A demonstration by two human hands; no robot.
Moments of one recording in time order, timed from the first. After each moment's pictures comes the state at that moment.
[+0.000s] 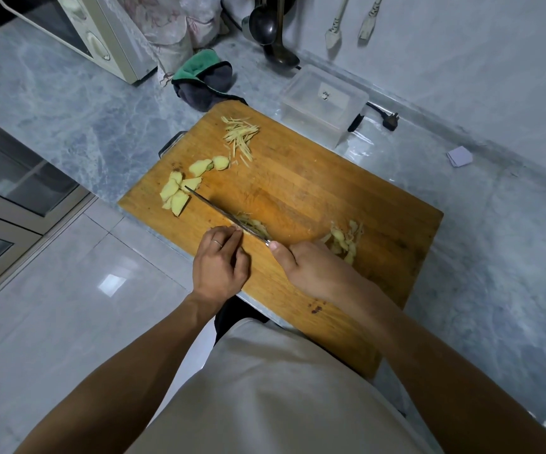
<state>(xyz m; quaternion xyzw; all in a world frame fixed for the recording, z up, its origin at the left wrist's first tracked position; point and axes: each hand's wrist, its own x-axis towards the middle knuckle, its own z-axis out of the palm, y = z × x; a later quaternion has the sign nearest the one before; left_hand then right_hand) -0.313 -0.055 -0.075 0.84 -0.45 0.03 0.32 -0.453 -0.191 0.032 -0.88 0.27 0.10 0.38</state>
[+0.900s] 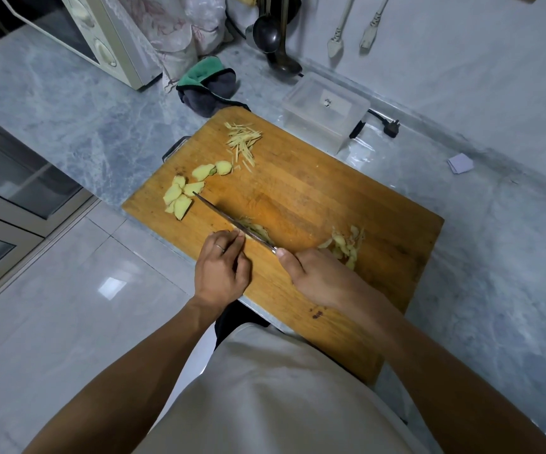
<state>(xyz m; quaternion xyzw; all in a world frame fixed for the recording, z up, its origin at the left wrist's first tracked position) -0.311 -0.053 -0.082 0.83 -0.45 0.02 0.32 -0.461 -0.193 0.032 -0.87 0.28 0.11 0.39</state>
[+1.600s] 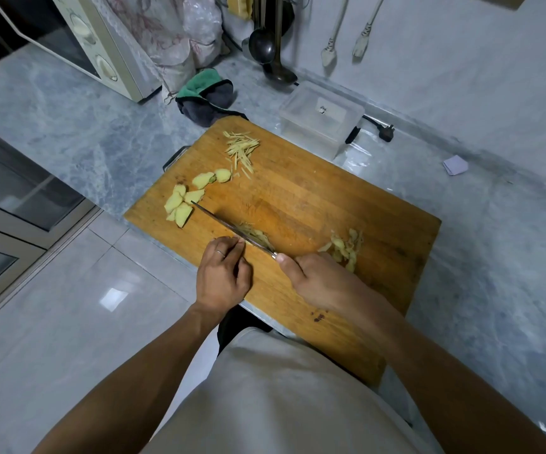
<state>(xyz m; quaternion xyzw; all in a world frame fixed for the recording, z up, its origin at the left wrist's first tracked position) -0.310 -0.053 -0.080 0.83 -0.46 0.01 0.32 -0.464 -0.192 0.032 -0.87 0.28 0.11 0.39</state>
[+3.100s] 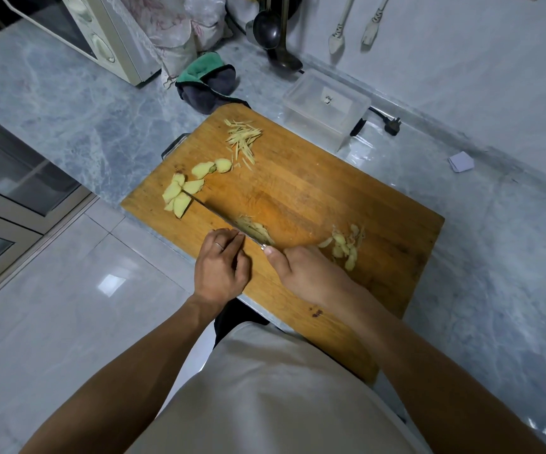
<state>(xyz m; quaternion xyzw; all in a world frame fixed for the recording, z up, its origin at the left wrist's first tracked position) -0.311 -0.055 -0.081 0.82 -0.46 0.04 0.33 -0.446 -0.185 0.026 -0.88 0.27 0.10 0.37</state>
